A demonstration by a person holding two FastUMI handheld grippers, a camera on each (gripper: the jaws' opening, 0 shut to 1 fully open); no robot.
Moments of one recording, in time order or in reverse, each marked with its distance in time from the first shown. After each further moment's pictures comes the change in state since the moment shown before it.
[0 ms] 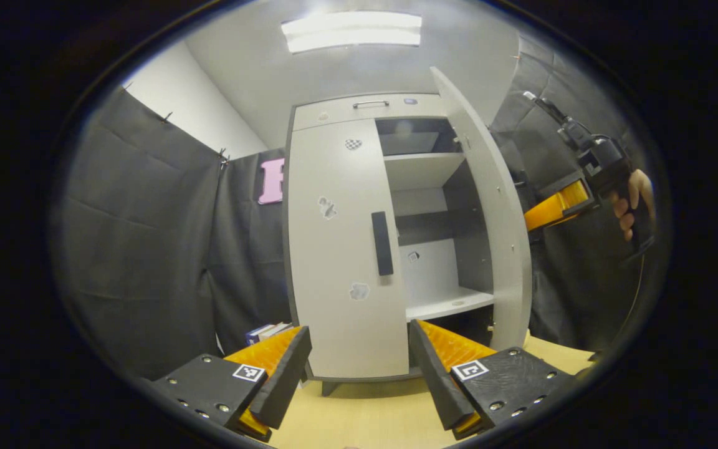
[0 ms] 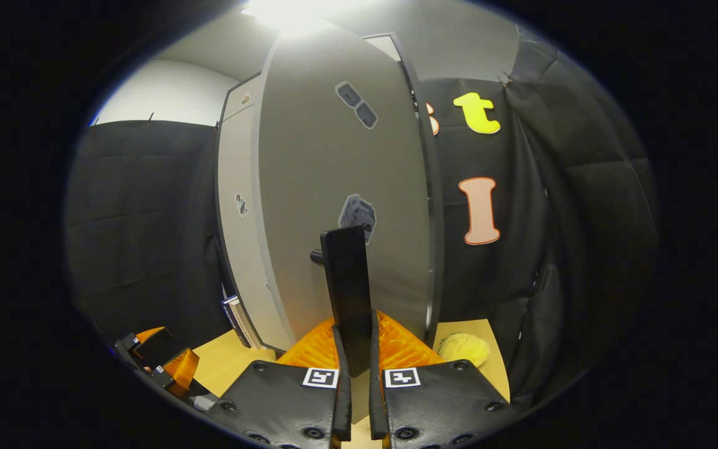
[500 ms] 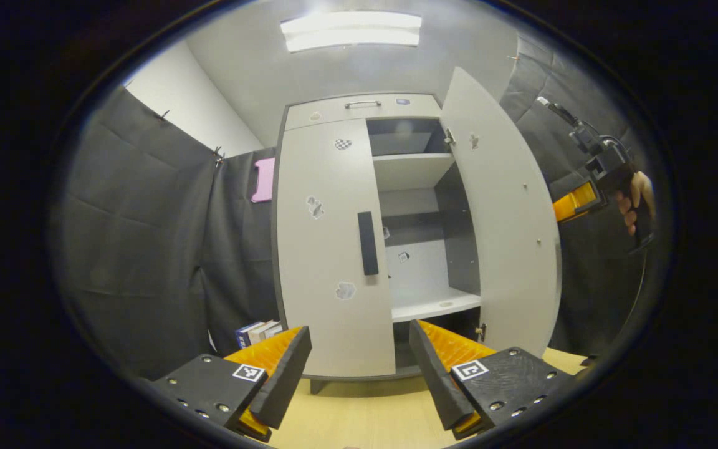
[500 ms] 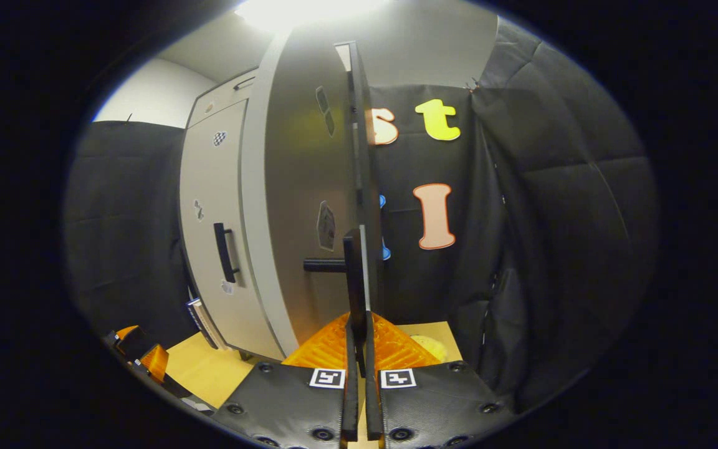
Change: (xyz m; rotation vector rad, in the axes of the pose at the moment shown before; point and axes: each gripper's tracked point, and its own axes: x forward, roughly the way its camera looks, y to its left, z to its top) left arm -0.005 -0.020 0.003 -0.007 0.001 -0.013; right arm -0.008 -0.030 0.008 0.005 -0.029 -0.166
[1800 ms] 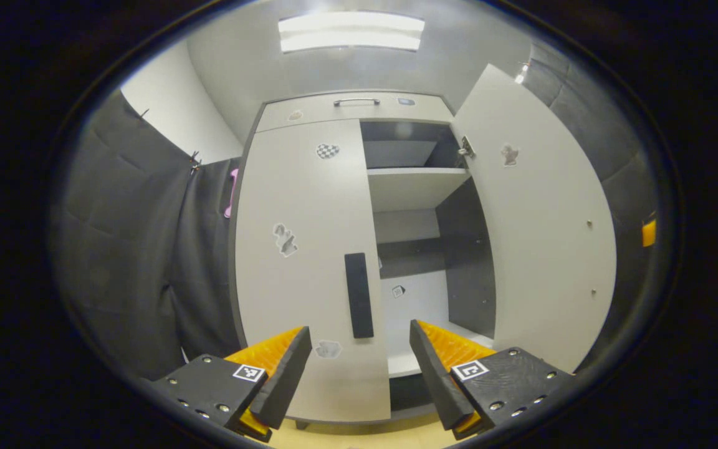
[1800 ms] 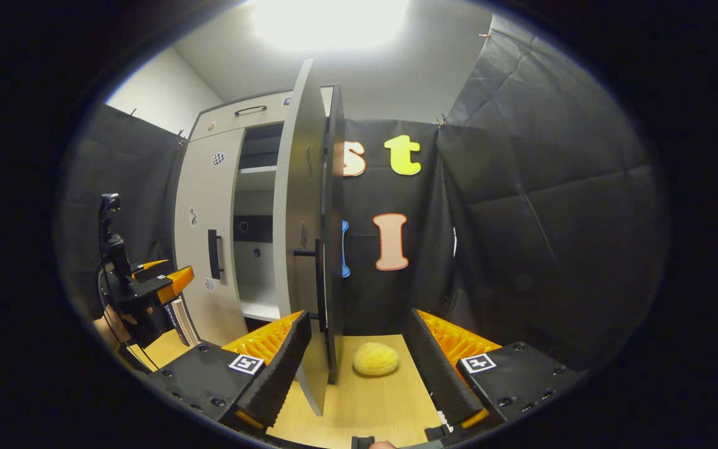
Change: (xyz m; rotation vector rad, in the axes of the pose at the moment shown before) left arm 0.161 -0.006 0.067 -0.036 -0.072 -0.097; right arm -0.104 -0.053 -0.014 -0.049 -0.136 -0.169
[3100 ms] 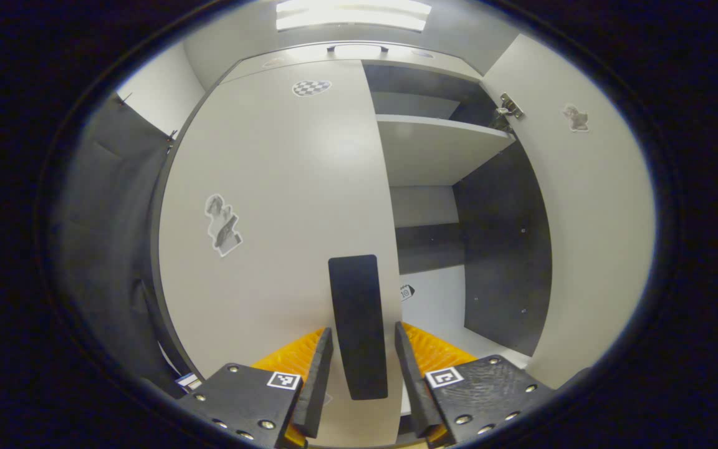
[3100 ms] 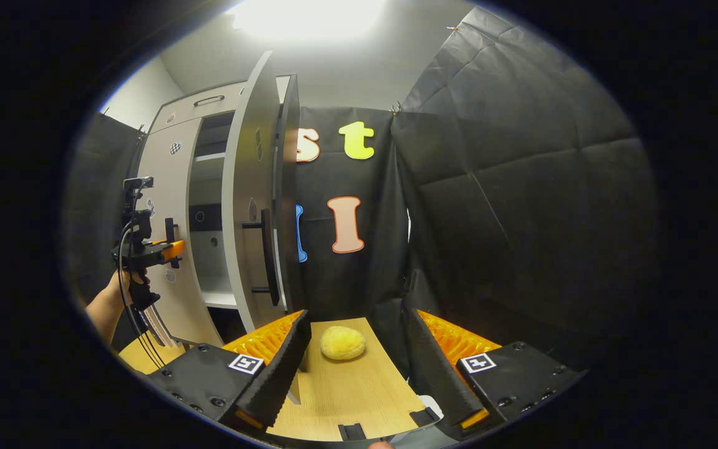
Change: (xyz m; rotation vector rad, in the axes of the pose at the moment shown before) left arm 0.144 0.010 -0.023 -0.003 0.091 -0.019; right arm -0.018 -0.039 -0.028 0.039 0.067 -0.191
